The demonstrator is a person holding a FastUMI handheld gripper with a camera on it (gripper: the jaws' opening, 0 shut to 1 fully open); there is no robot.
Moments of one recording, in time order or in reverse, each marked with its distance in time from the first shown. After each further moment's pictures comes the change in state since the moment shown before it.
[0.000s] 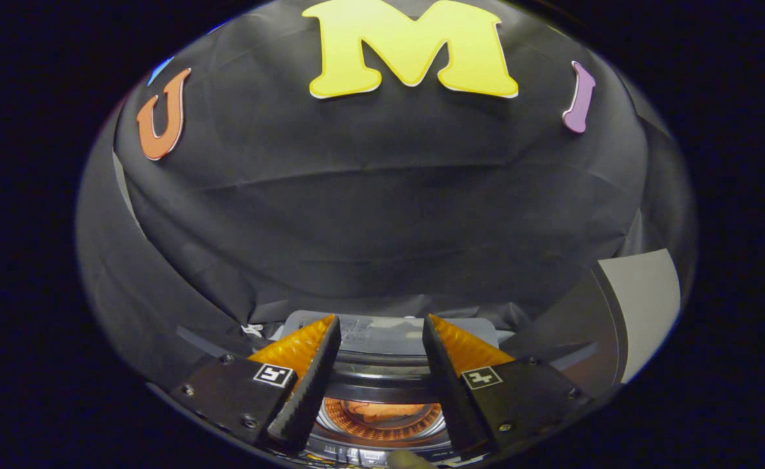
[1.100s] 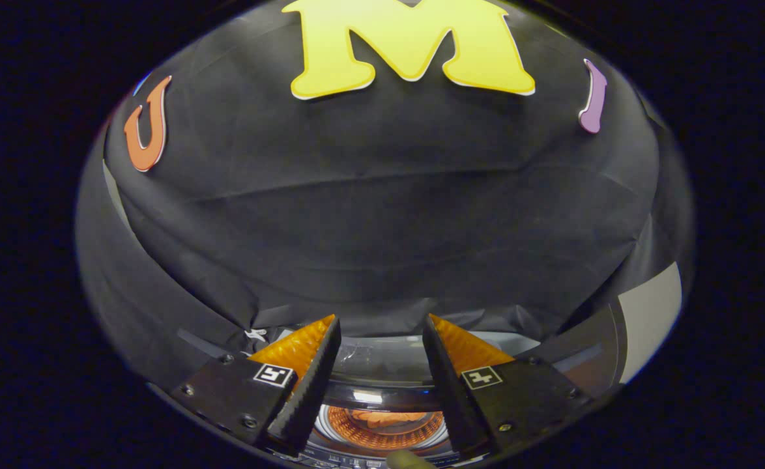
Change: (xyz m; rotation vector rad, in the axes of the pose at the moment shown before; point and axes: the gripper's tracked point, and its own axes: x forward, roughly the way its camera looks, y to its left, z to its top) arm 0.033 -0.001 0.039 0.015 0.031 0.015
